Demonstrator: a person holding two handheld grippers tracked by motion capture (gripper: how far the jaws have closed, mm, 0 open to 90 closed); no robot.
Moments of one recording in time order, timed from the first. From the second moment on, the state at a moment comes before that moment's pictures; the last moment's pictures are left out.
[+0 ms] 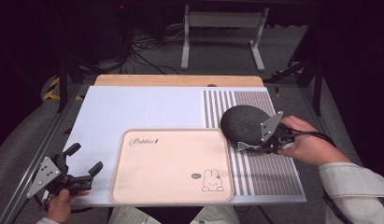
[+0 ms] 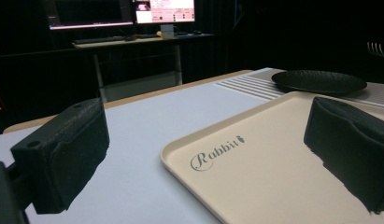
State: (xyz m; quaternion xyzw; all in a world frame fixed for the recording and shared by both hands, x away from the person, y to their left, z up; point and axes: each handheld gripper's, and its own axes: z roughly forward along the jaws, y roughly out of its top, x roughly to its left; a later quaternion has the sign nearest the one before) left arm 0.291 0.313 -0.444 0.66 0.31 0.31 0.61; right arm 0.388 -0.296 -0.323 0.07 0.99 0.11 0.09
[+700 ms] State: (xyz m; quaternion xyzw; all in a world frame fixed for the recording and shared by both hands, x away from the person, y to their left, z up) left arm 0.291 0.313 -0.444 0.66 0.31 0.31 0.61; right arm 0.371 -0.234 -0.303 0.25 0.95 0.18 0.04
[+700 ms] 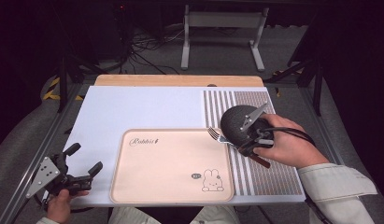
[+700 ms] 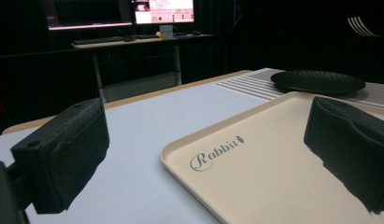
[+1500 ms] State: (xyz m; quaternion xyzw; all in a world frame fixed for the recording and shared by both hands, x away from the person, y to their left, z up) left arm 0.291 0.314 -0.443 0.66 0.31 0.31 0.61; right arm 0.354 -0.172 -0.304 0.35 0.92 0.19 0.03
